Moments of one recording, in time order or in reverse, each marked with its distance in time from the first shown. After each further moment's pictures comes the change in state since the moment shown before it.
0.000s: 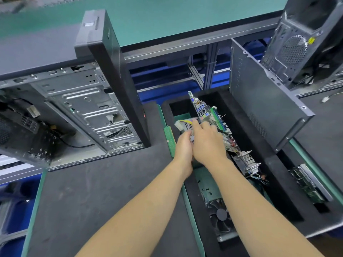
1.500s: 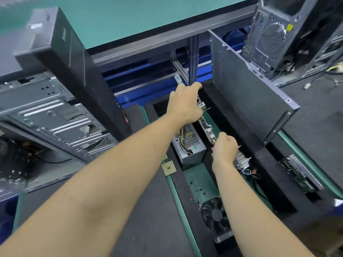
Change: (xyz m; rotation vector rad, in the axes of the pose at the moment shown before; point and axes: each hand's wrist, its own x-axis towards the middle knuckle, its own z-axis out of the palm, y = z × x) left_hand 0.071 0.086 0.068 1.596 0.019 0.988; right_hand 0.004 0.070 0.050 1.183 0.445 1.037
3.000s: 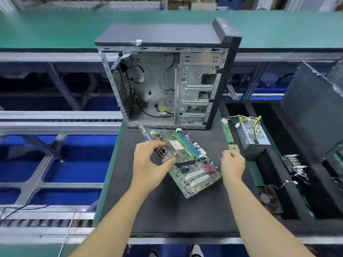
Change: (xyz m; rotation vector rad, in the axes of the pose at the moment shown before) left_hand -0.438 -0.148 -0.109 -0.444 0.680 -0.398; right_hand -0.219 0.085 0.027 -0.307 -0.287 -0.238
